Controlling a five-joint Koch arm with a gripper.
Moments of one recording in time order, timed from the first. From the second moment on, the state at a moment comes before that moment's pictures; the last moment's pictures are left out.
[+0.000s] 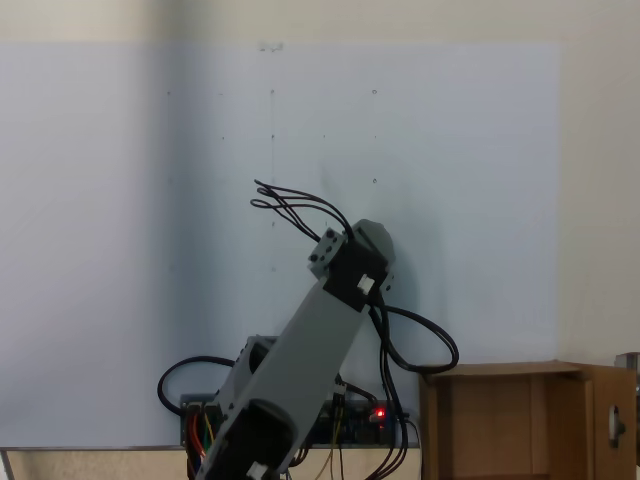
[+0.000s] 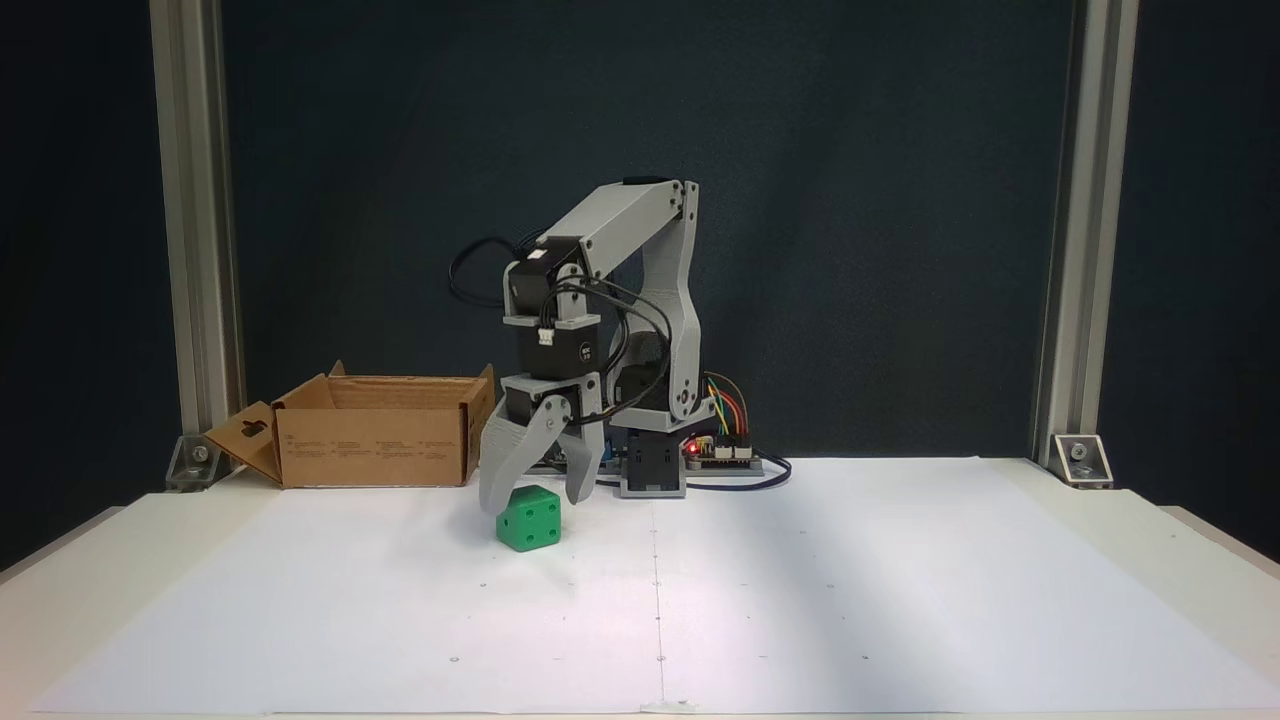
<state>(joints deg) 33.8 96.4 94.6 67.5 16.2</state>
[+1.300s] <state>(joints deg) 38.8 92.3 97.3 58.3 12.8</state>
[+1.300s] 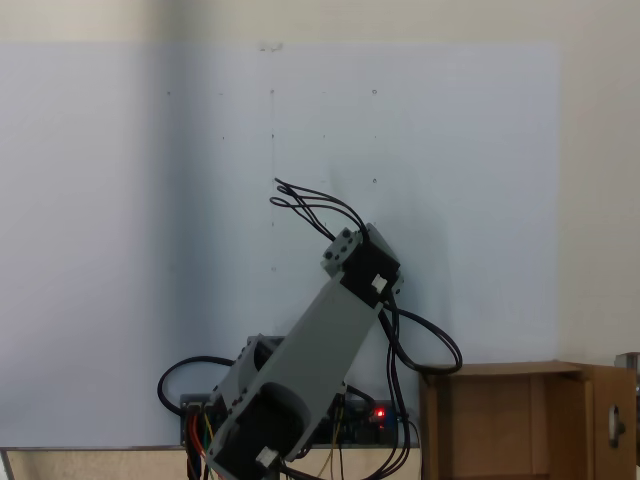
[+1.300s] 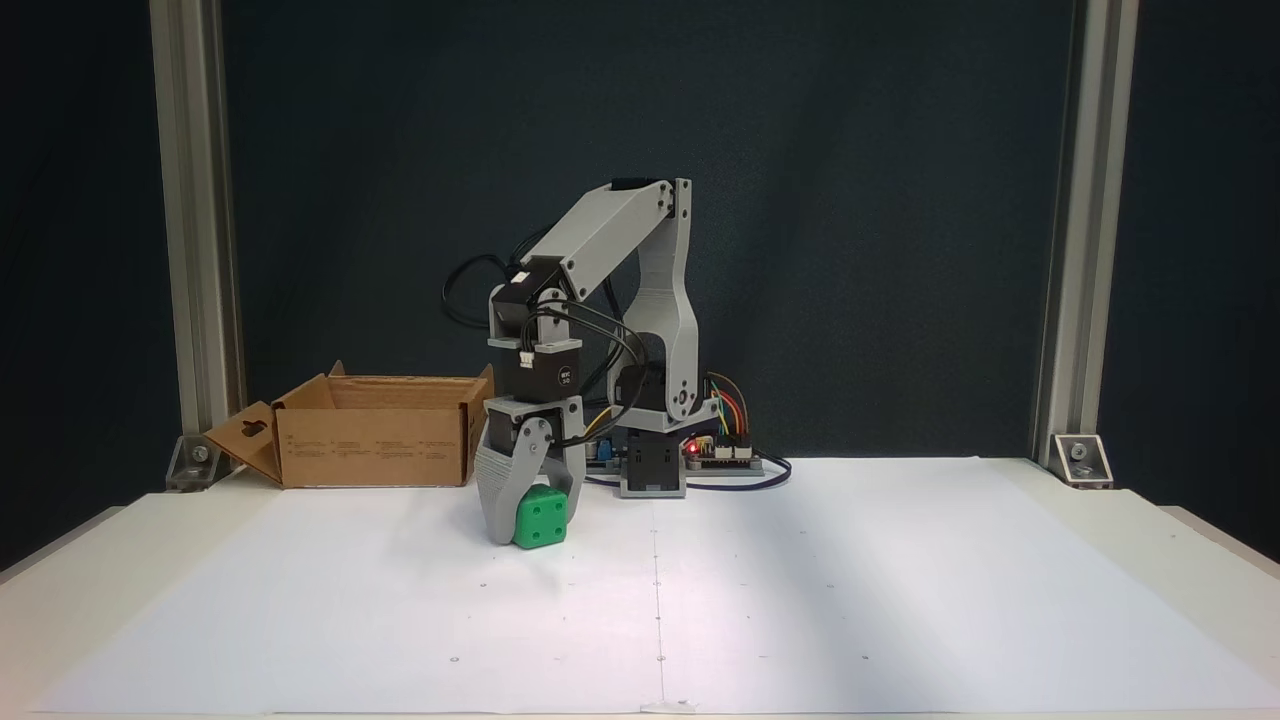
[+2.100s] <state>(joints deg) 37.9 104.9 73.3 72.4 11.2</state>
